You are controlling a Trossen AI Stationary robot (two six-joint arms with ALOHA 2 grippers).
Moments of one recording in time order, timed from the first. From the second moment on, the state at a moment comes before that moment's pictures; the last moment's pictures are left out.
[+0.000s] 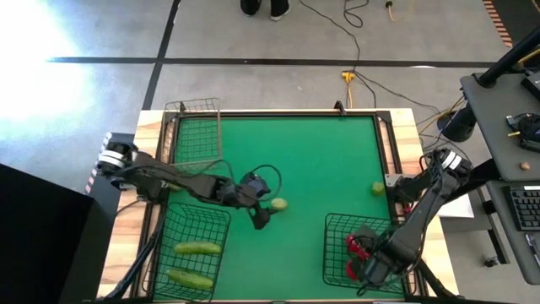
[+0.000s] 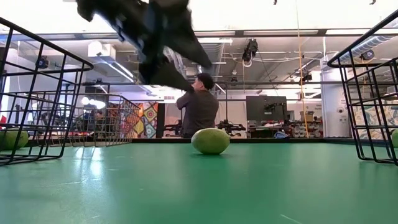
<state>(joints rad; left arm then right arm) -0.21 1.62 0.97 -0.03 -0.27 -0.56 0.89 1.61 1.25 -1.20 -0.11 1.82</state>
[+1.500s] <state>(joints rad) -0.12 1.86 1.12 -0.17 -0.23 -0.39 0.79 1.47 1.40 -1.30 0.34 1.55</state>
